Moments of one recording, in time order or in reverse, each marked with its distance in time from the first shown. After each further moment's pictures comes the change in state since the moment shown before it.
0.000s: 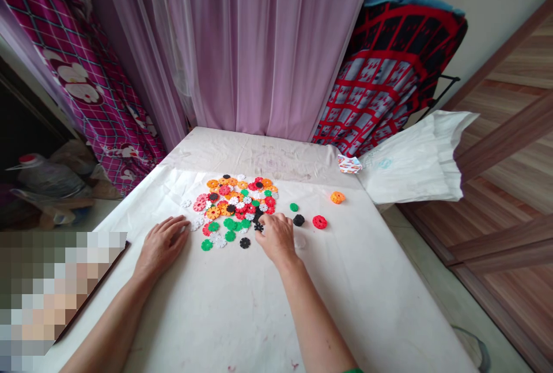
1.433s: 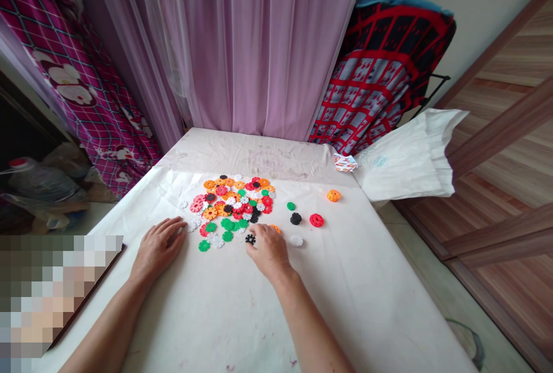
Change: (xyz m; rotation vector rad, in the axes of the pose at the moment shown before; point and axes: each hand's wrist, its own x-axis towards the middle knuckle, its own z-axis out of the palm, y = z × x) left_hand 0.000 -0.001 0.000 -0.009 0.001 0.004; right_hand -0.024 -0.015 0.001 0.103 -0.069 -0.021
